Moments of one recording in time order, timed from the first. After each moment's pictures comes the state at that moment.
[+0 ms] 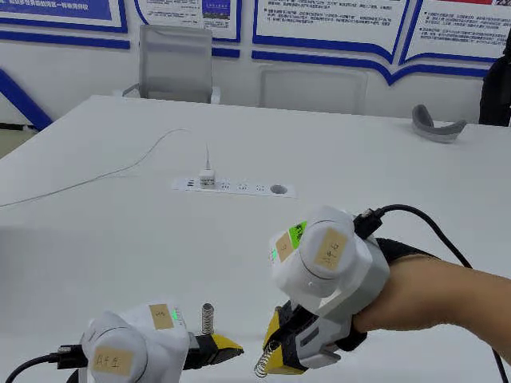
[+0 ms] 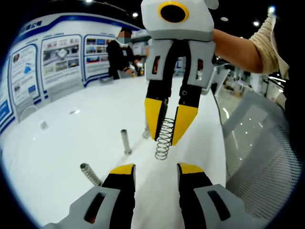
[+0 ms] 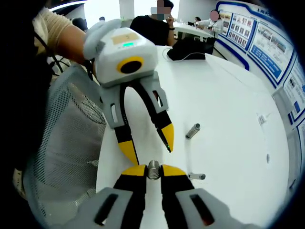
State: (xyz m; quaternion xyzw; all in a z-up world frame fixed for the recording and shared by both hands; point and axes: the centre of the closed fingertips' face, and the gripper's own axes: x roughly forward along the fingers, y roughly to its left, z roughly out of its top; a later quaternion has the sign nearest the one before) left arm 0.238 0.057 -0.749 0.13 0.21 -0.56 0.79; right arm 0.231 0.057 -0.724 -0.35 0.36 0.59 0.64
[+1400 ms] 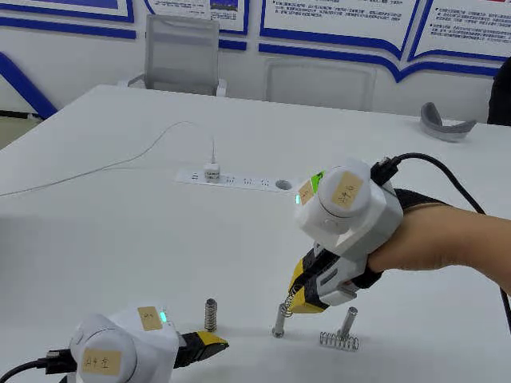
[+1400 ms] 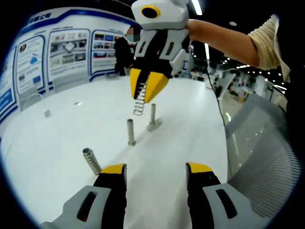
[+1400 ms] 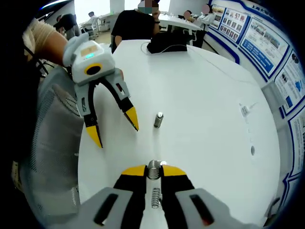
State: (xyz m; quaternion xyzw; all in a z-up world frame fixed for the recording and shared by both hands) left arm 0.240 0.069 -0.761 0.10 0.23 -0.54 0.80; right arm 0.294 0.026 -0.710 -0.38 0.38 0.54 0.65
